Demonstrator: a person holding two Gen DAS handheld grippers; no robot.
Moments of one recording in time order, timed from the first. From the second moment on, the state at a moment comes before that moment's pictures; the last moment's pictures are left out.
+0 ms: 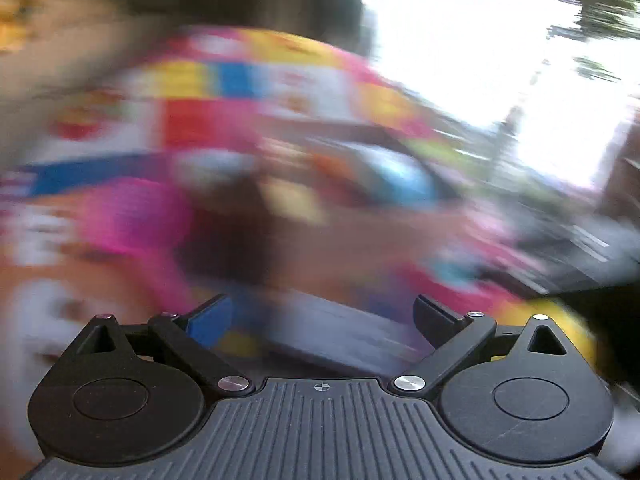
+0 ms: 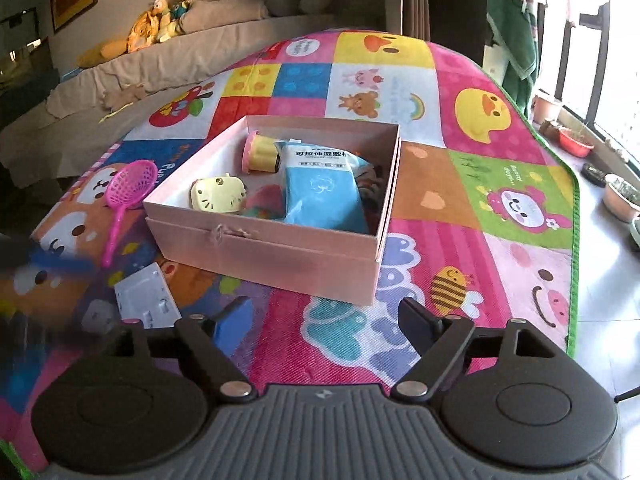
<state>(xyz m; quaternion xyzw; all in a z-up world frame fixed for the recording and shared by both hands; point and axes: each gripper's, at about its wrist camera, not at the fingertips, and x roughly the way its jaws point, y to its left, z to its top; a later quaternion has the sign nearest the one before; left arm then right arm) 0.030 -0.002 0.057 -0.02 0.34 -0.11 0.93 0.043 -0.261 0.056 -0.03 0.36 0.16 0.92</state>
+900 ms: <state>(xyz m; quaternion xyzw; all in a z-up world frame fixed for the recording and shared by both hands) 0.054 0.037 0.020 -0.01 0.40 -0.02 0.92 0.015 -0.165 0.024 -0.15 0.33 0.27 0.89</state>
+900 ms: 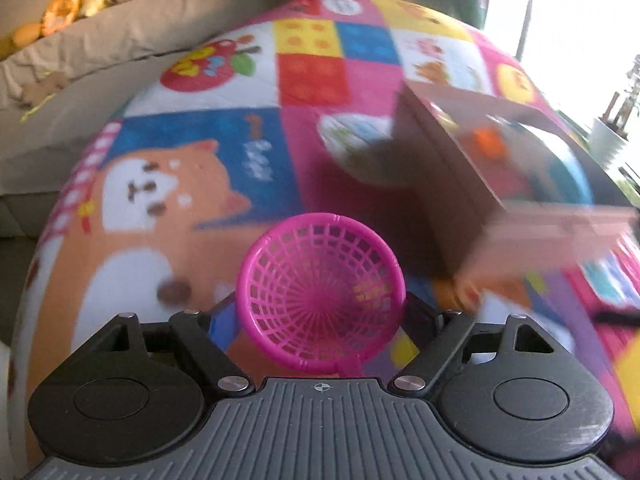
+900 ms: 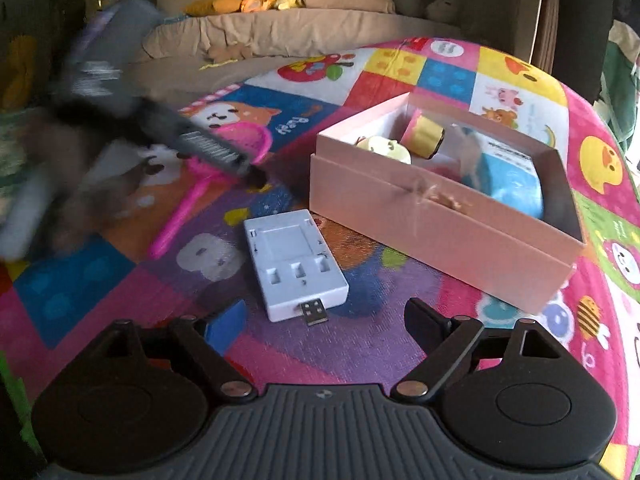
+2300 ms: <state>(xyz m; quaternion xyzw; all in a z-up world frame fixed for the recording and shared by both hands) 0.027 0.013 0.116 0.01 0.28 -0.08 0.96 0.015 -0.254 0.152 -0.01 0.25 0.19 0.95</state>
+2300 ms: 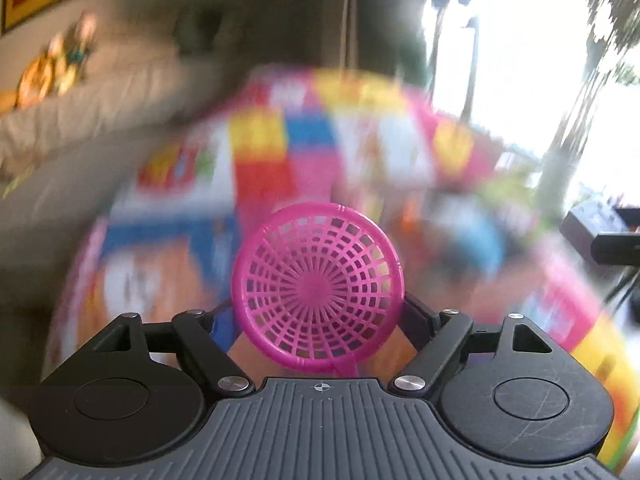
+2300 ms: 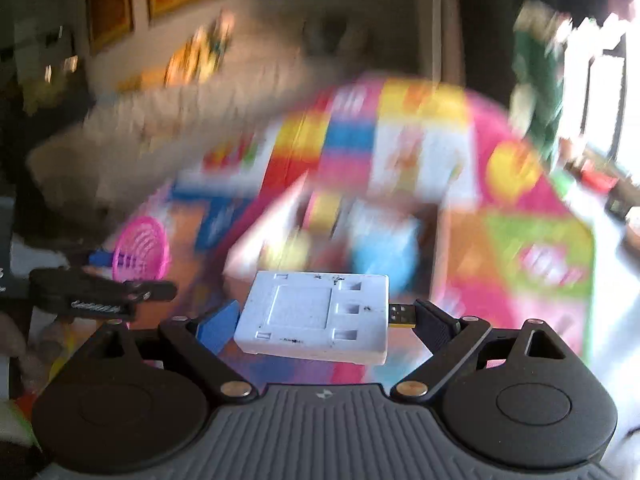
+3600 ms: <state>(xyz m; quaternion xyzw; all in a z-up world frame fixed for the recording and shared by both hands) 0.119 -0.041 0.078 0.04 0.30 -0.16 0.94 0.067 -0.425 0.129 0.12 0.25 -0.04 0.96</state>
